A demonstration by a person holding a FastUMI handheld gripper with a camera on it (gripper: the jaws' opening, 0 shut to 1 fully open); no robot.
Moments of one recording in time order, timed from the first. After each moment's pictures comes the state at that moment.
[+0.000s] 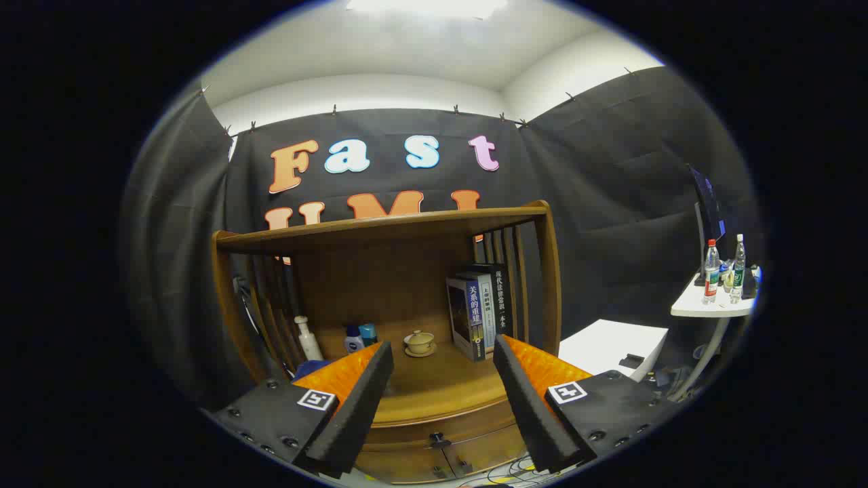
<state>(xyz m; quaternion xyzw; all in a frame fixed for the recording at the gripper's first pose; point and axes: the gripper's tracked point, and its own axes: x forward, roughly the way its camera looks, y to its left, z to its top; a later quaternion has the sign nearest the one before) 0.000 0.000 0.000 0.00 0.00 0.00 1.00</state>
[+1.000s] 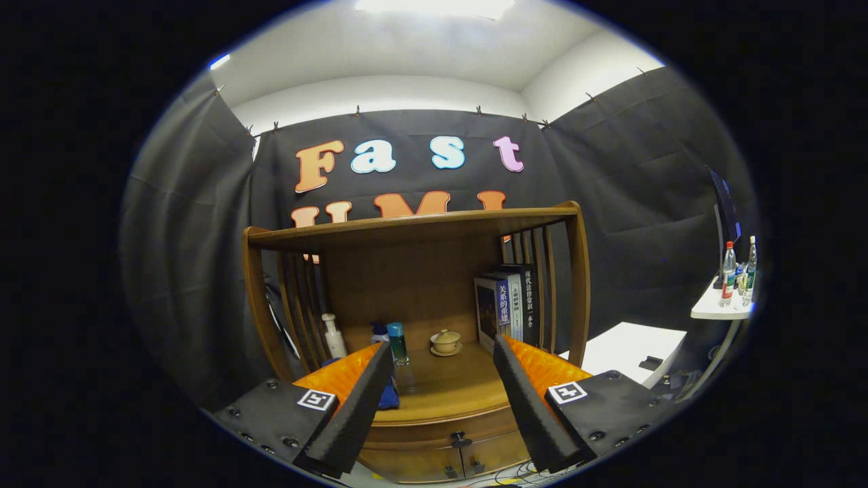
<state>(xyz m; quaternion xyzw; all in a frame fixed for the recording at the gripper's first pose) -0.003 0.028 -0.015 0.00 0.01 0.04 1.00</state>
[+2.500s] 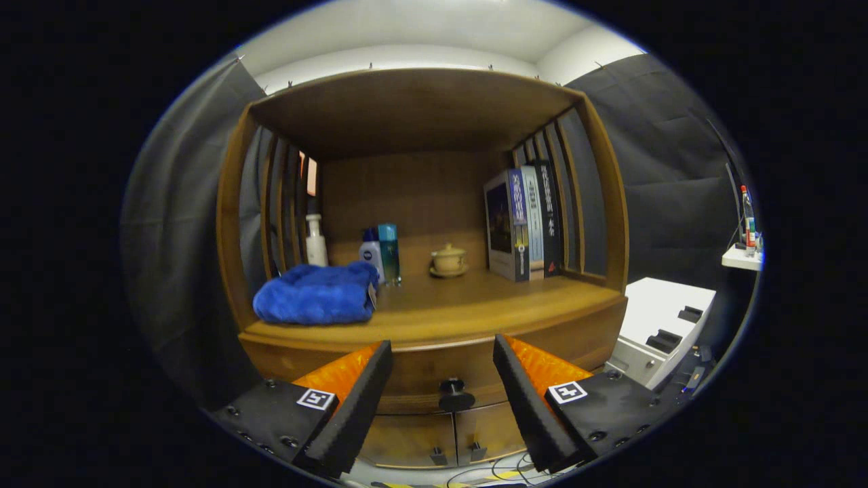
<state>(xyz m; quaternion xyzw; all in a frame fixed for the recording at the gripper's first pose) 0.068 -0.002 -0.284 -0.04 0.10 0.07 0.99</state>
